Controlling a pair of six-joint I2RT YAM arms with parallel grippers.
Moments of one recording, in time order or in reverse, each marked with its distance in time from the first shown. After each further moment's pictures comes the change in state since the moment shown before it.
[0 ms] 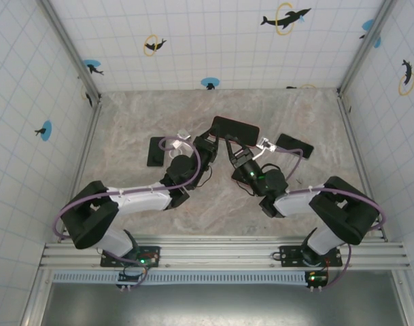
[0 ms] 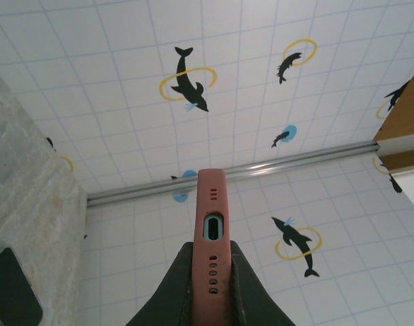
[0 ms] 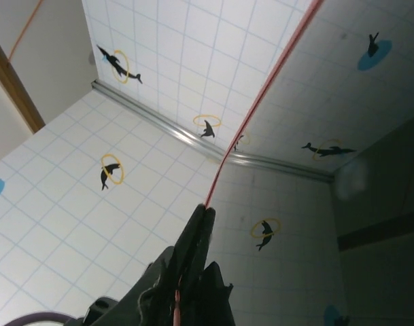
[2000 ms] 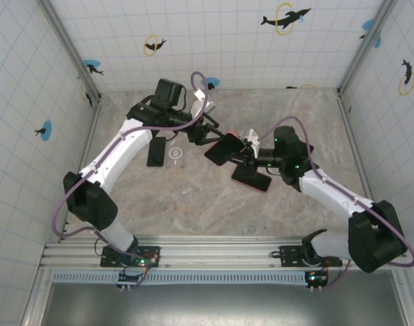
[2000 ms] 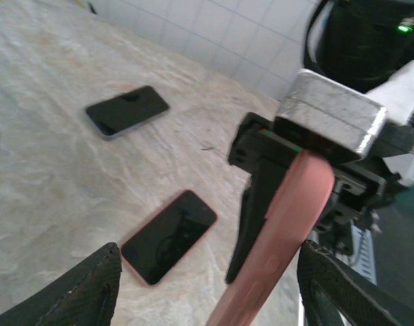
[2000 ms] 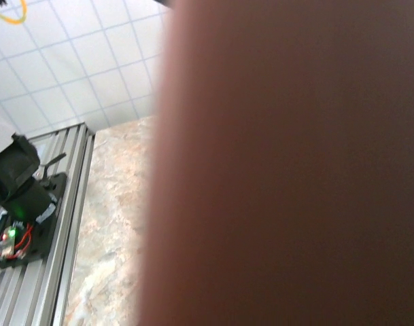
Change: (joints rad) left arm 0.431 0.159 0.942 -1.817 1.321 1.669; right arm -0.367 -0.262 0.304 -1.314 -1.083 -1.197
